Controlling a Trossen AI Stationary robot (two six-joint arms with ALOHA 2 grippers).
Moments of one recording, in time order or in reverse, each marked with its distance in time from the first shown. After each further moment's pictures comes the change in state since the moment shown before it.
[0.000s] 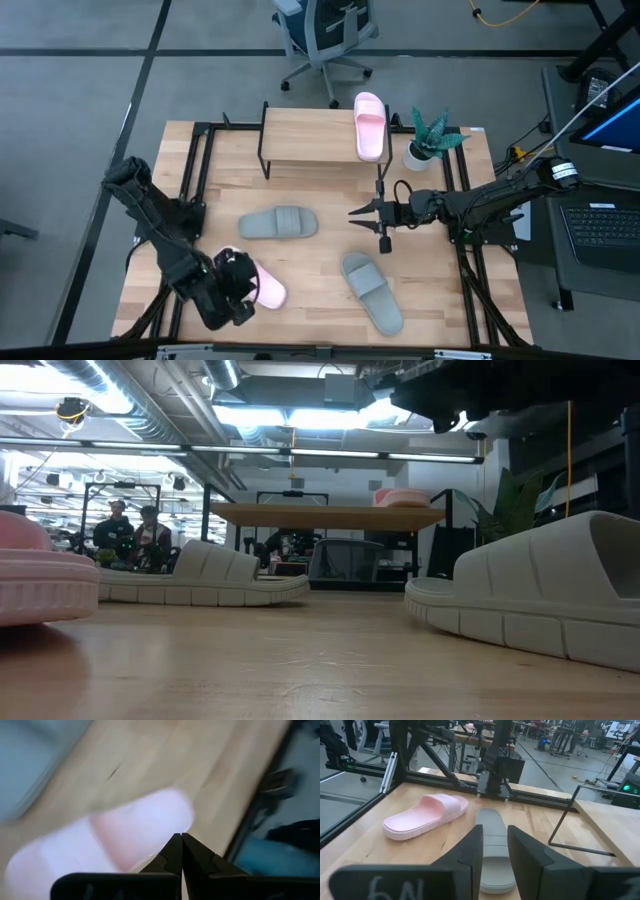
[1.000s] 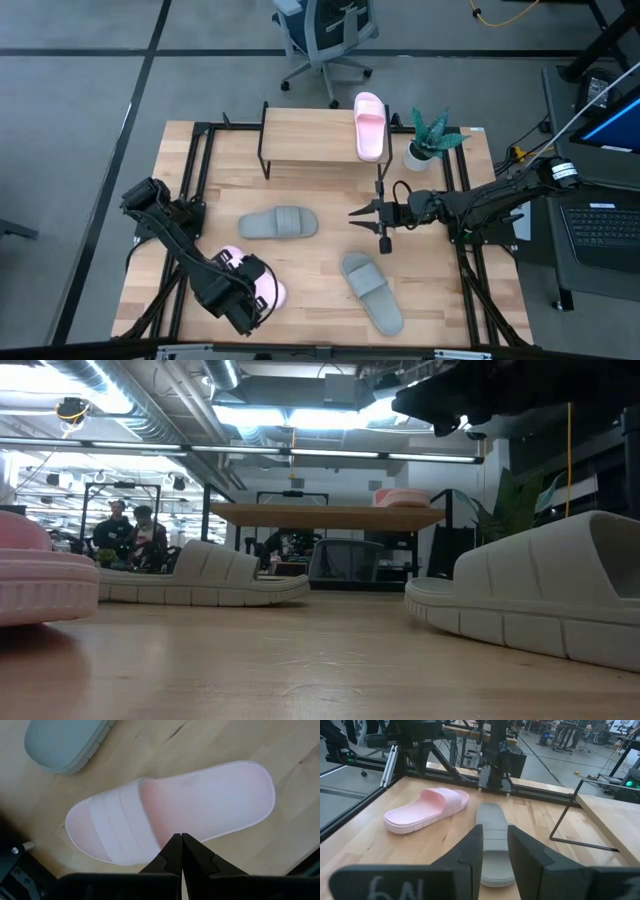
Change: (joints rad) left arm 0.074 0.223 0.146 -0.287 0.151 -0.114; right arm 0.000 0.001 0.000 -0.027 -0.003 0.001
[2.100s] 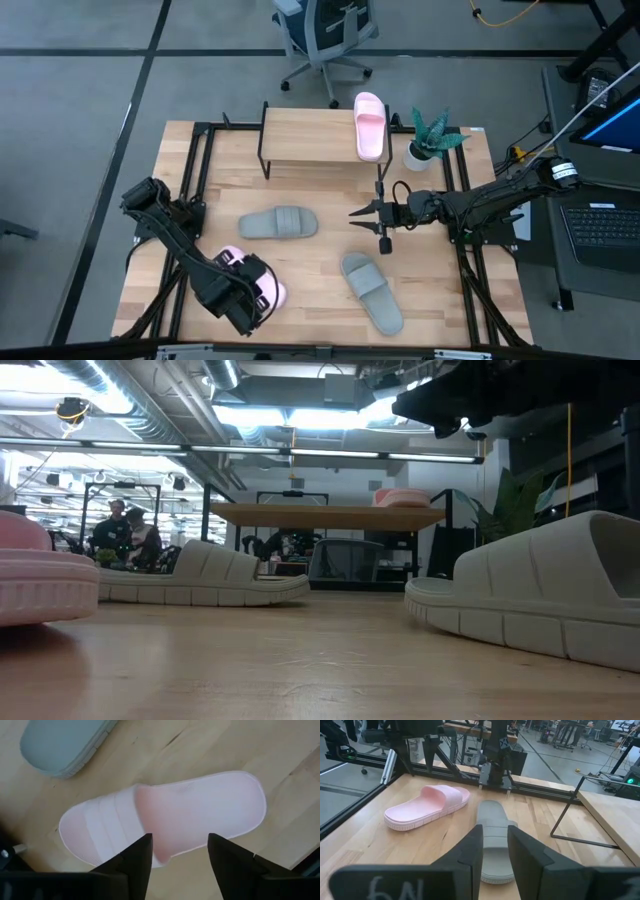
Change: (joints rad) left arm 0.003 -0.001 0.000 0.021 -0.027 -0.034; right arm 0.000 0.000 0.000 -0.014 -0.001 0.004
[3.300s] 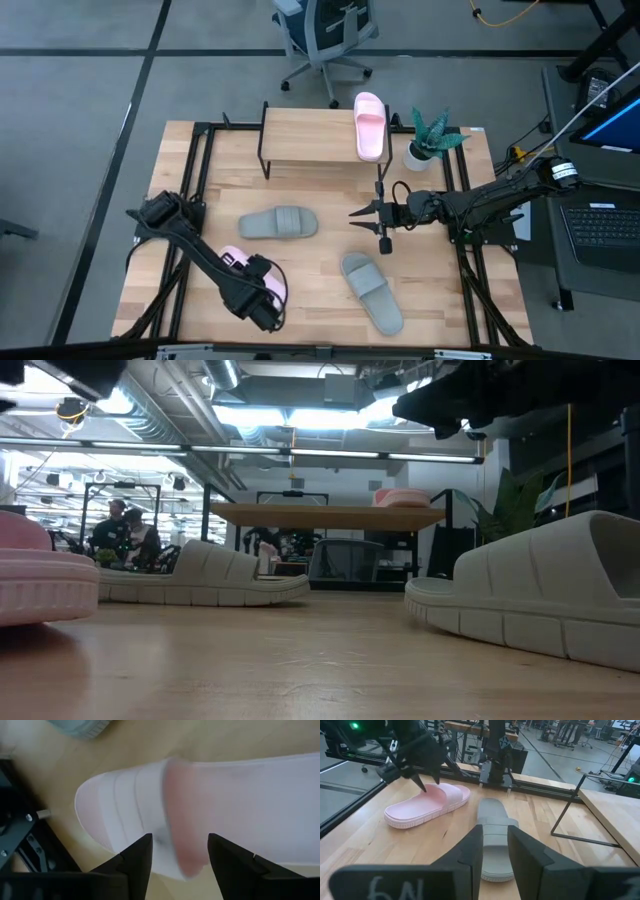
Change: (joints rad) left arm 0.068 0.181 -0.001 -0.087 0.159 -0.046; right arm 0.000 0.000 0.000 -0.009 -0.001 0.000
